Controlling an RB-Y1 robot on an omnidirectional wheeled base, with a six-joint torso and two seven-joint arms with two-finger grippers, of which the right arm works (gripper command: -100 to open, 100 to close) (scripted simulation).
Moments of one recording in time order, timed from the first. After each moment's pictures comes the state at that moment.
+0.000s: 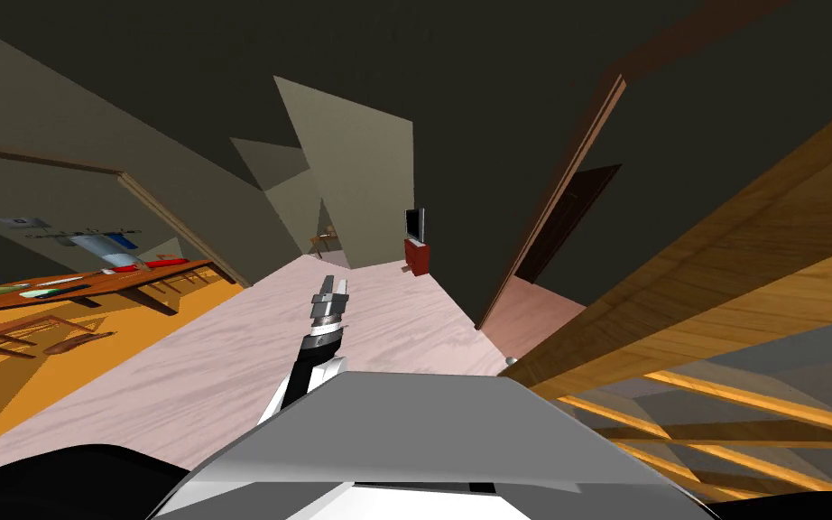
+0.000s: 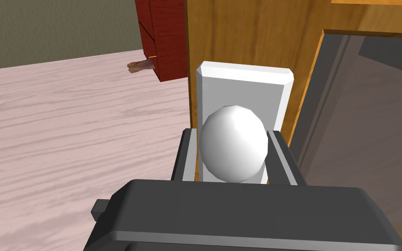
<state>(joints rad) 0.47 -0.54 0.72 -0.58 -0.74 -1.56 -1.73</state>
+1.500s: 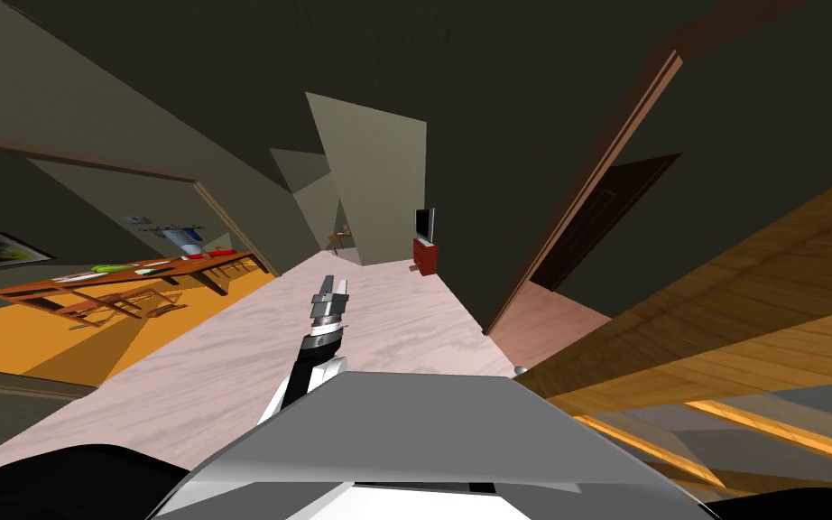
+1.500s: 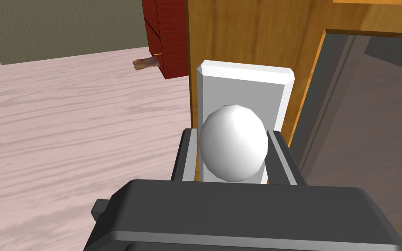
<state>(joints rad) 0.51 -0.50 0.71 -0.56 -0.77 -1.60 -1.72</state>
